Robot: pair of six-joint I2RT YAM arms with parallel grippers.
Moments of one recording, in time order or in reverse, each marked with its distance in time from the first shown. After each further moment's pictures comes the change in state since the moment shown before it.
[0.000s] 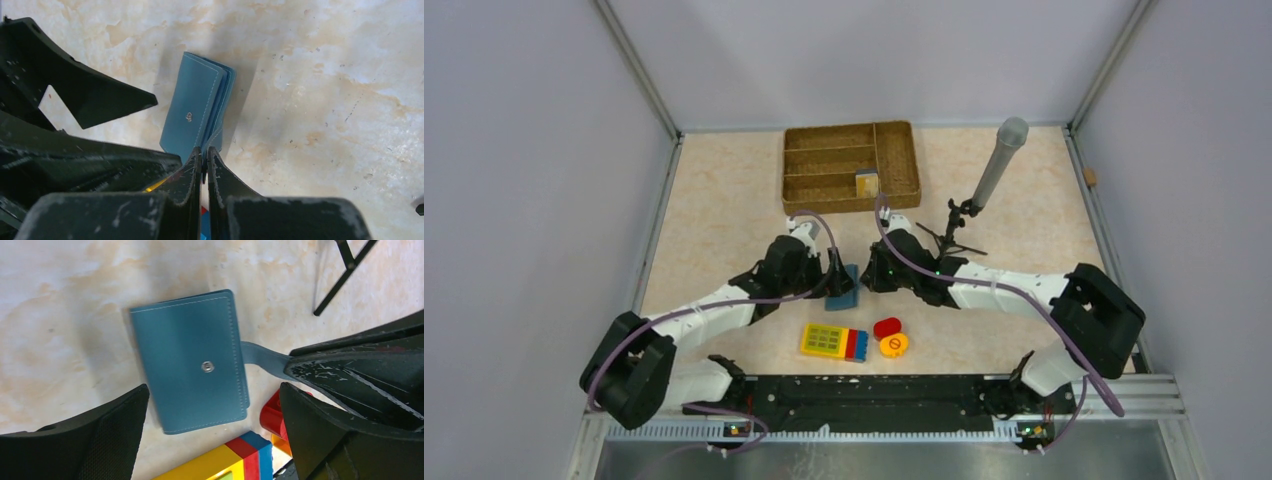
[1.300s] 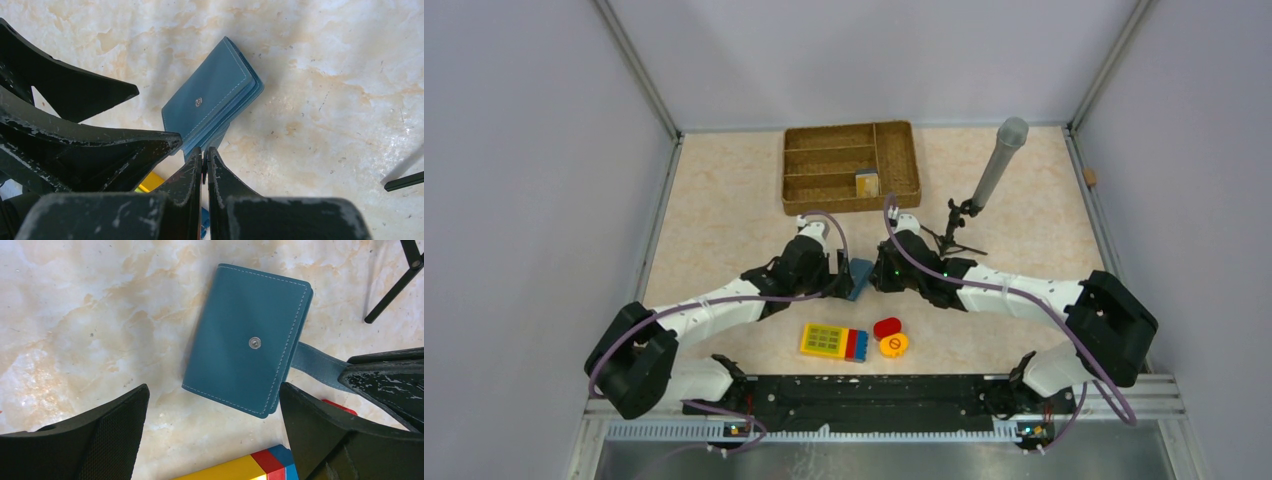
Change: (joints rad) left arm -0.140 0.061 0.105 -0.132 -0.248 0.071; right arm 0.000 -0.079 -0.034 -0.048 0.054 0.008
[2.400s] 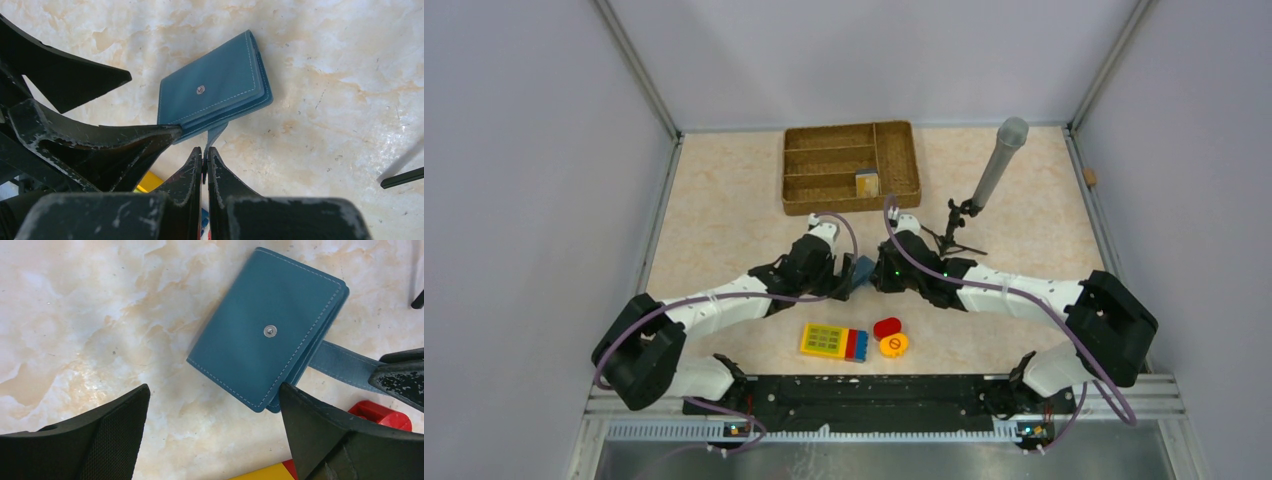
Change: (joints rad) left arm -0.026 0.053 0.035 -0.019 -0.069 0.170; right arm 0.000 0.000 0.000 -0.006 0.004 0.000
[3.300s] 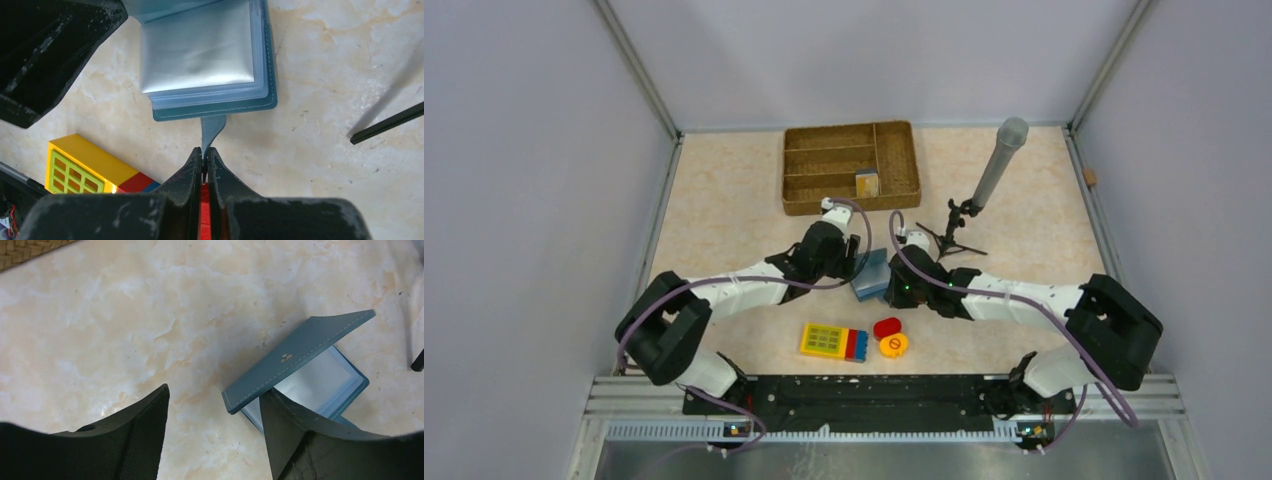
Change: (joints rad) left arm -0.002 0.130 0.085 0.168 -0.099 0.091; right arm 0.000 -0.016 -0.097 -0.056 -0.001 0.019
